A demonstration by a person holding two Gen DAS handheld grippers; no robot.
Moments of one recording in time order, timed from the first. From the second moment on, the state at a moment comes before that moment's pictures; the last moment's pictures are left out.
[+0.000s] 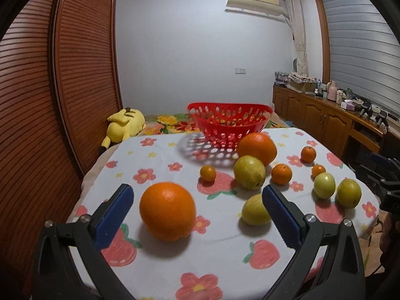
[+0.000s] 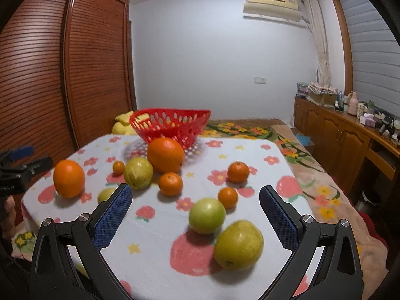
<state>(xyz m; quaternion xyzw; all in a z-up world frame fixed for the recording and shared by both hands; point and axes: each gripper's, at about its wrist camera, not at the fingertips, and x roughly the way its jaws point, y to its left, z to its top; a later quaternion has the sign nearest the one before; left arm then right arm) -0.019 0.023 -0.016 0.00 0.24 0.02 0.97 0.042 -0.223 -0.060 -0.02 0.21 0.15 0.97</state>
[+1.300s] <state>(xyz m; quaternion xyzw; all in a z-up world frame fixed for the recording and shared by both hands) 0.055 0.071 -0.081 -0.04 0.36 -0.01 0.93 0.074 -0.263 -0.126 -0.02 0.33 0.14 0.94</state>
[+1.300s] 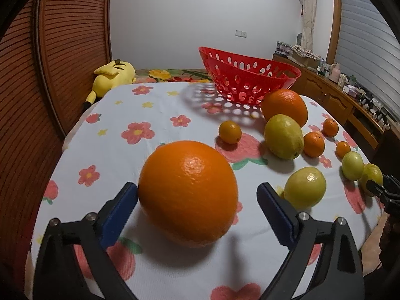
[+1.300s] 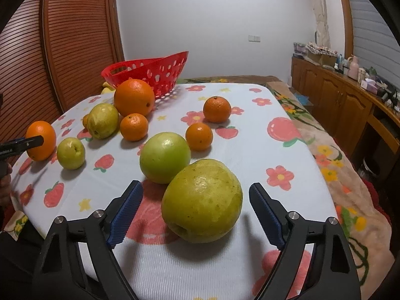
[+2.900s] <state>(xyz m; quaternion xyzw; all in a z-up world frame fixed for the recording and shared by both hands) 0.064 0.067 -0.048 -0.08 0.32 -0.05 0.94 0.091 -0.265 -0.097 -0.01 0.30 0.18 0.93</state>
